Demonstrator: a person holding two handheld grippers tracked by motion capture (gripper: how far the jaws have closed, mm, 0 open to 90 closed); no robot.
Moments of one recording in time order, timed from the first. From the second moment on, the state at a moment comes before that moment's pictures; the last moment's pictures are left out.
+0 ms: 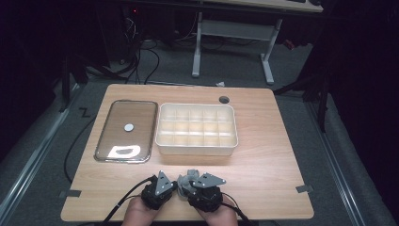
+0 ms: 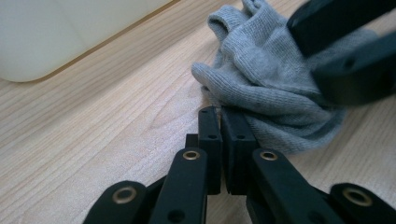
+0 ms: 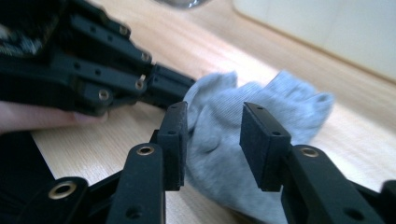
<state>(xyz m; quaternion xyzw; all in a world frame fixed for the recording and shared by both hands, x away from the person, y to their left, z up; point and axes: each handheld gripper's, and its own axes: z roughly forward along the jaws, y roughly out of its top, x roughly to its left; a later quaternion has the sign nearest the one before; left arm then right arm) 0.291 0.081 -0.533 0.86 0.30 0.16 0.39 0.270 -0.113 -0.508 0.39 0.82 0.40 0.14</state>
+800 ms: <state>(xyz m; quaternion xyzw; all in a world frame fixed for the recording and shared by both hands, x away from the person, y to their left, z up) 0.287 0.077 -0.533 0.86 0.29 0.16 0.39 0.270 -0.099 -0.518 0.38 0.82 0.41 0.14</state>
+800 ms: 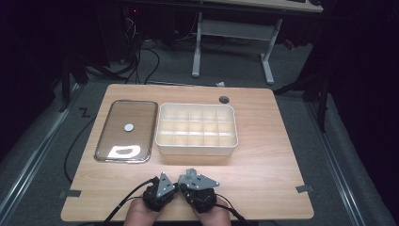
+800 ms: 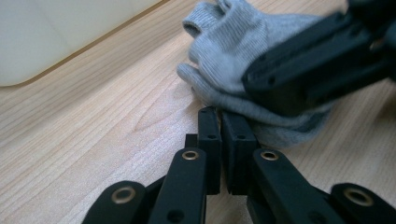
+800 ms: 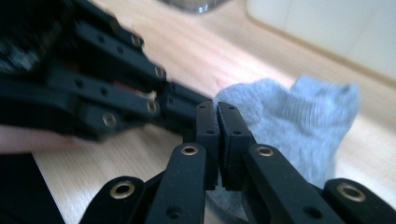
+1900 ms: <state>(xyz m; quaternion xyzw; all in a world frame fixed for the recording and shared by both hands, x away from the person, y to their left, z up) 0.299 0.084 -0.529 0.83 0.30 0.12 0.45 0.264 -0.096 -0.530 0.36 0.83 0.42 0.12</state>
